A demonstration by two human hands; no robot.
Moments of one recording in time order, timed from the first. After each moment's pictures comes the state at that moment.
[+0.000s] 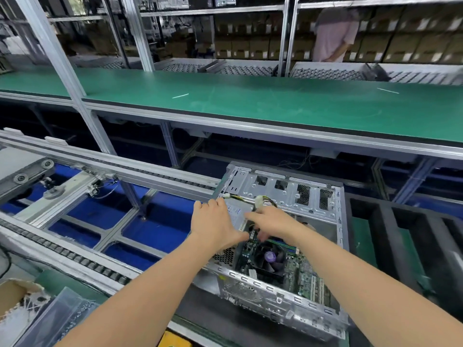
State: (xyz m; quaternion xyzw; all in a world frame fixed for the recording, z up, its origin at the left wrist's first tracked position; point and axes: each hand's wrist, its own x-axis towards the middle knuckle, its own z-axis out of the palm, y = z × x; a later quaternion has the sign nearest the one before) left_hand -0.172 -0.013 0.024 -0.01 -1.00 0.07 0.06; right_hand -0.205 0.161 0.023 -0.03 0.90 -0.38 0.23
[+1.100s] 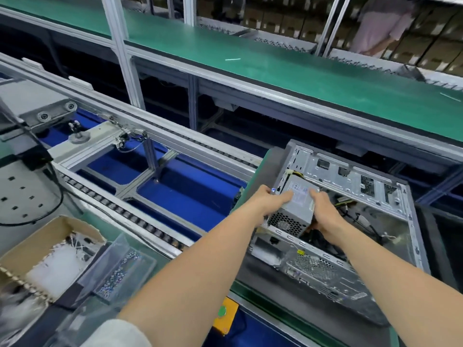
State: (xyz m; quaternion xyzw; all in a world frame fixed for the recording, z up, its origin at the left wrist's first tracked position) left_hand -0.168 -0.094 -0.003 0.14 -0.73 -0.62 -0.23; right_hand -0.203 0.100 -0.043 0.15 0.79 -0.57 0.14
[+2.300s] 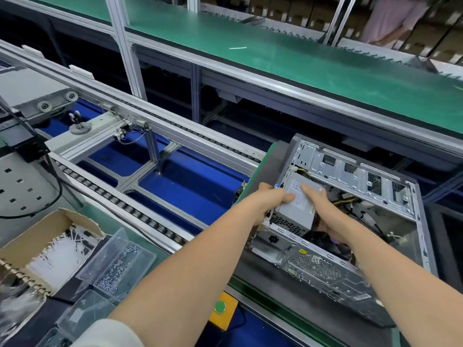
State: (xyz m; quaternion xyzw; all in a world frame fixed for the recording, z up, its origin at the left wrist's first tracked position) left_hand -0.176 -0.096 -0.008 0.19 -0.68 -0.65 -0.29; right_hand -0.197 0.097 -0.027 0.14 0.78 -0.55 0.26
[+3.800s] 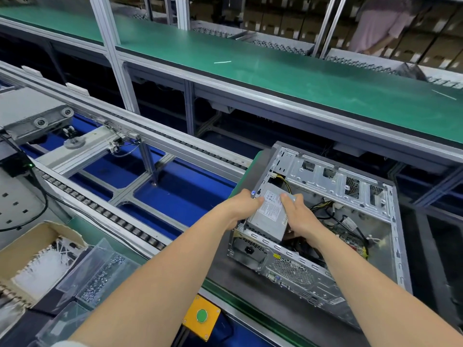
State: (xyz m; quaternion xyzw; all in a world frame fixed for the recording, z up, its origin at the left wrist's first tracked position) left_hand -0.176 -0.097 -0.005 0.12 -0.76 -0.58 -0.26; right_hand -0.183 0.097 -0.017 0.04 0.89 -0.40 0.19
